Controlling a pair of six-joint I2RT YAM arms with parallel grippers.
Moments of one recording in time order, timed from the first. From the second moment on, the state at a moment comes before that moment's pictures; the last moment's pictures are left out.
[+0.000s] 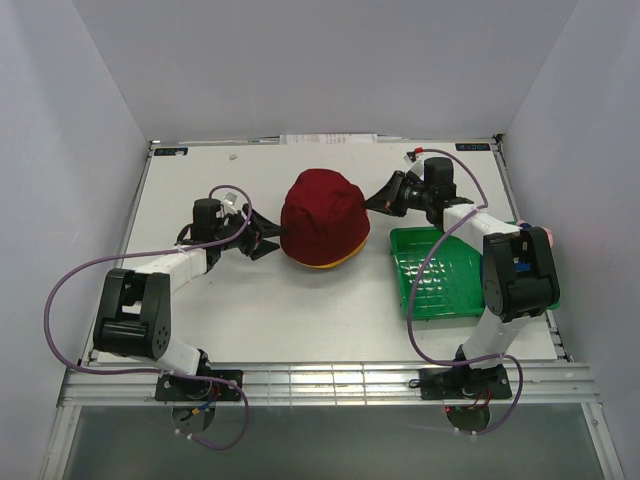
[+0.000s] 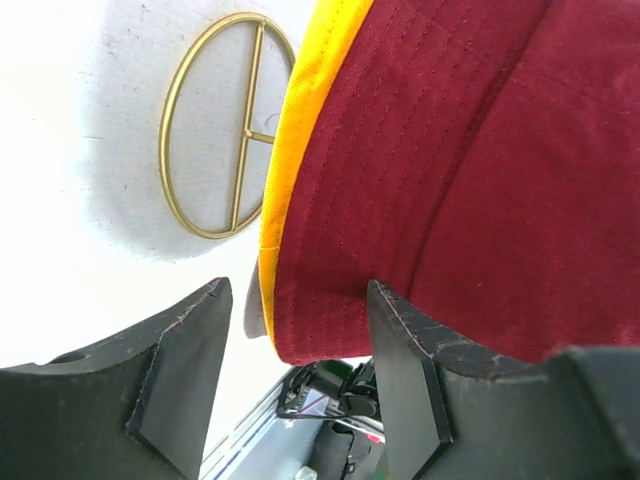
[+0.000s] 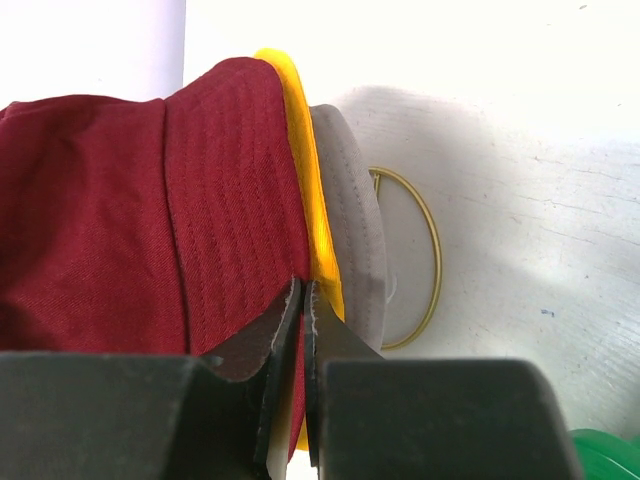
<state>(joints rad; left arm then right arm) -0.14 1.49 0.71 0.16 0.70 -1.05 0.22 1.74 1.08 0.13 -0.72 0.73</state>
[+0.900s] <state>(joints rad) -0.15 1.53 0.71 0.25 0.69 -1.12 0.22 1.73 1.06 0.10 -0.69 0.68</state>
